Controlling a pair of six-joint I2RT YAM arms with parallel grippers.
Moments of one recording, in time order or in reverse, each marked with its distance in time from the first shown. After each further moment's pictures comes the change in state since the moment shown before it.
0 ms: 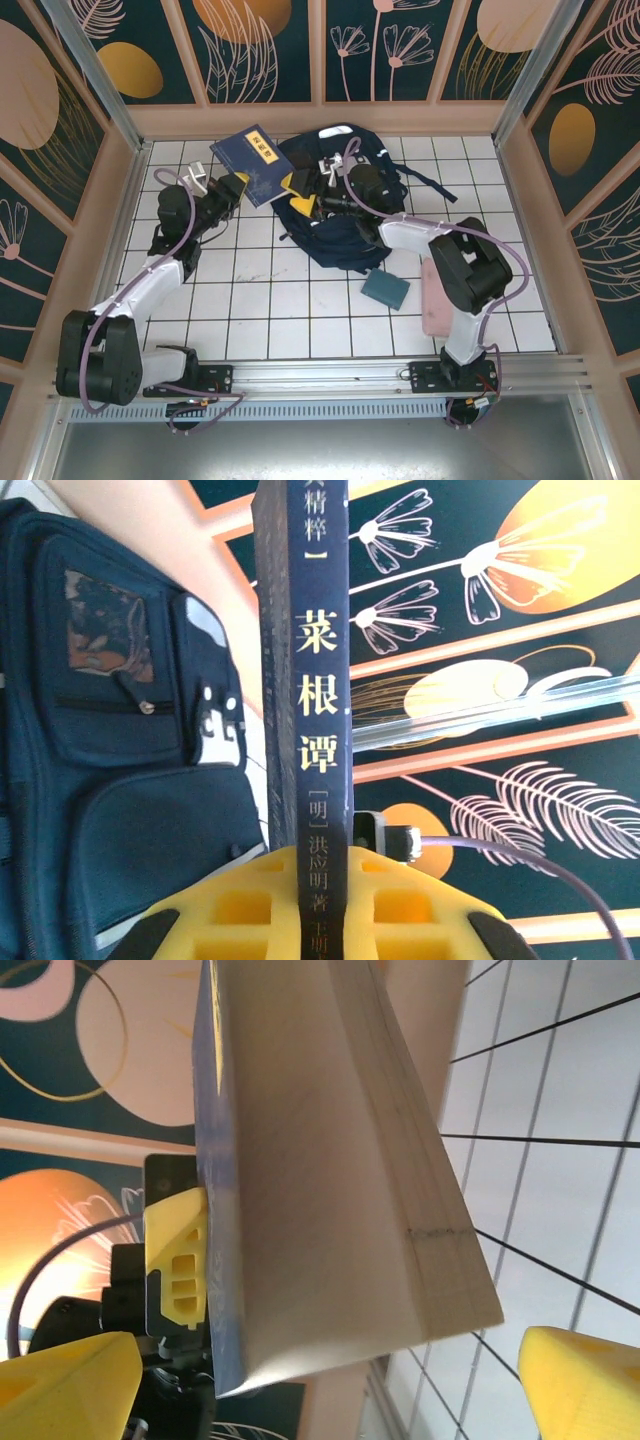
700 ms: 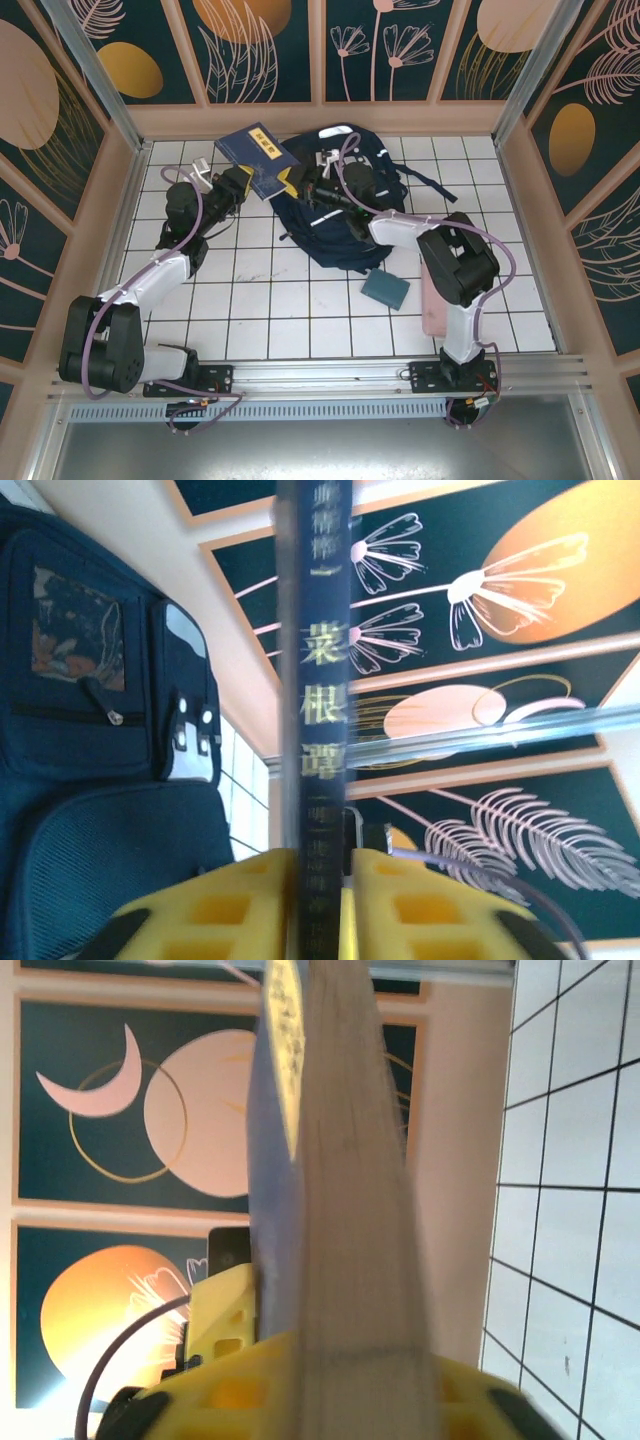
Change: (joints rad) left arm -0.042 0.053 0.025 0.053 -0.069 -0.068; right arm 0.021 0.047 0.046 0.108 0.150 0.171
